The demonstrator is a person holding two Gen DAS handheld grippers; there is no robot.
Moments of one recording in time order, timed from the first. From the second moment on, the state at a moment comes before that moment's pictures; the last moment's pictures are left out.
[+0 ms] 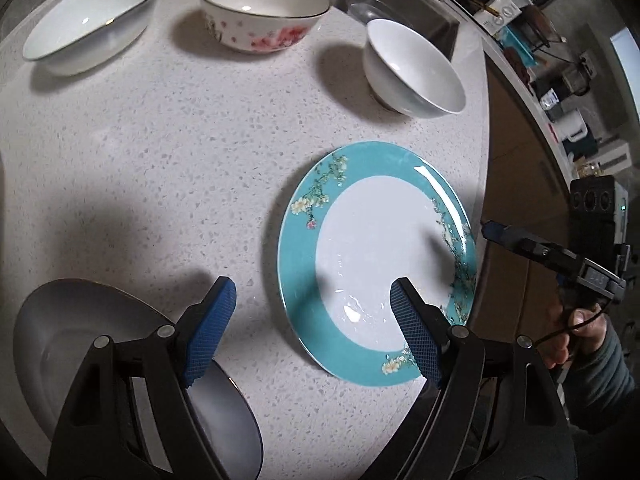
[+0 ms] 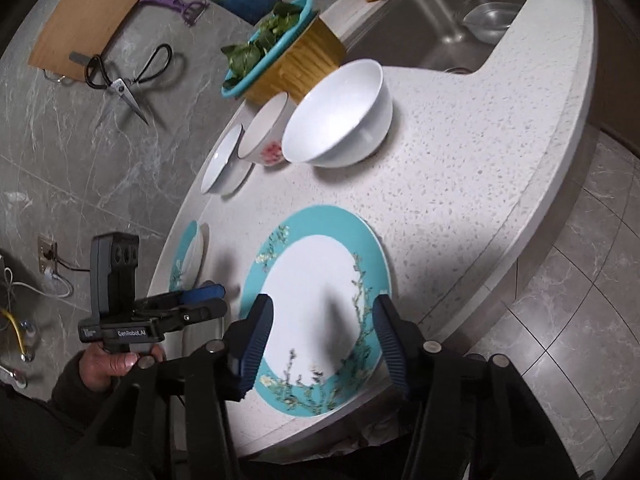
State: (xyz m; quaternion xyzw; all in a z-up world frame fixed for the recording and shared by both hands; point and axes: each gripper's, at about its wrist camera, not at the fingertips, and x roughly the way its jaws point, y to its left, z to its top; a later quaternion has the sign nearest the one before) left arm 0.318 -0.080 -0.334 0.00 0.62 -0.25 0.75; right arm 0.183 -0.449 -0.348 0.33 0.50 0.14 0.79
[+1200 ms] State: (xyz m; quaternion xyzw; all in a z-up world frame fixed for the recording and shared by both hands) left arm 0.325 -0.100 -0.369 0.00 0.64 -0.23 0.74; right arm 0.212 -0.448 -0.377 0.29 0.60 0.14 0.73
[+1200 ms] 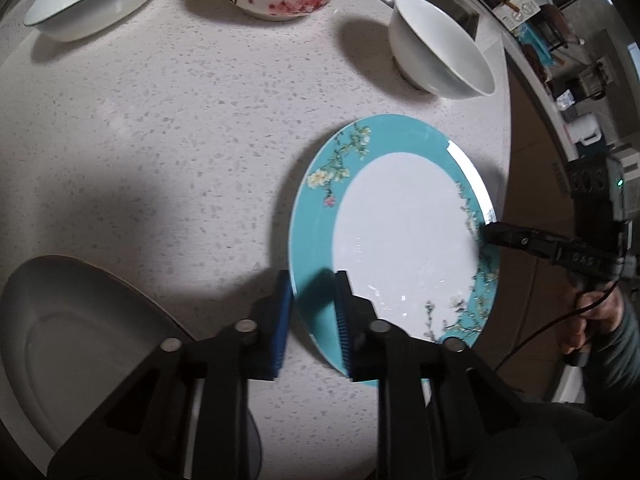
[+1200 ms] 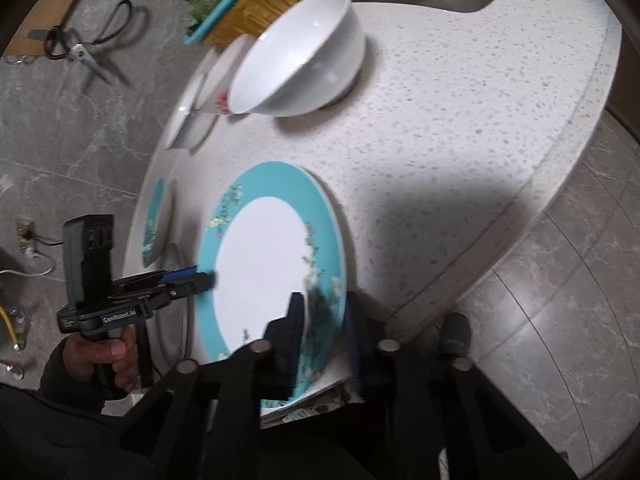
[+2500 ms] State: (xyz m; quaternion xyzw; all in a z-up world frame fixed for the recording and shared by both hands) left arm 0.321 -0.068 -0.338 -0.04 0.63 -0.19 0.76; right arm 0.246 -0.418 -0.339 0.25 0.64 0.11 0.72
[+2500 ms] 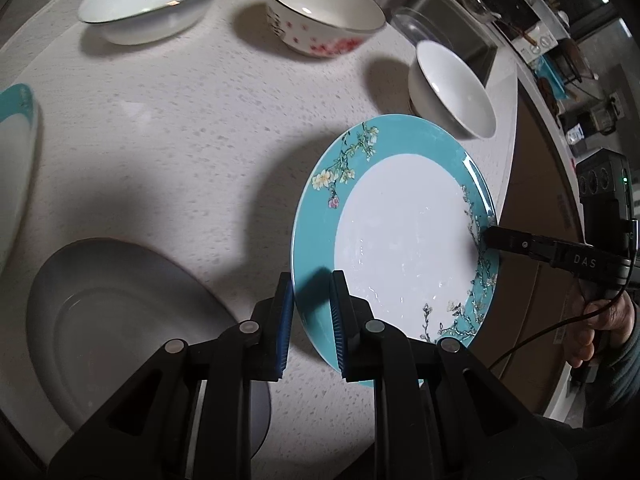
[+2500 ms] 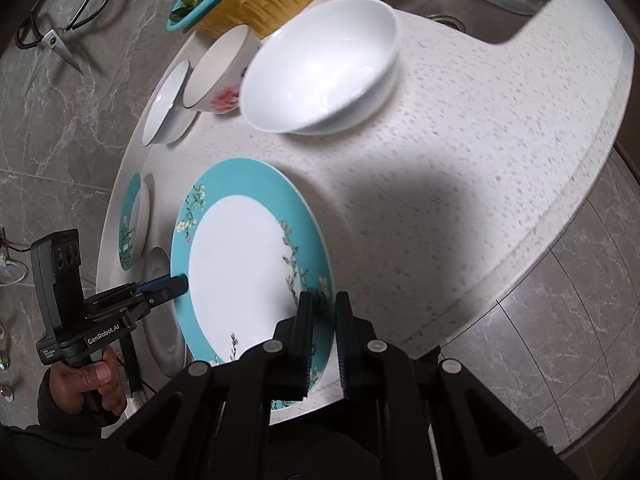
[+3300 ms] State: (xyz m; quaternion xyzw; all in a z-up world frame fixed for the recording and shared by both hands) left arm 0.227 0.127 -0.306 -0.18 0.59 -0.01 0.79; right arm 0.290 -0.231 -0.327 0.12 0.67 0.29 0.67
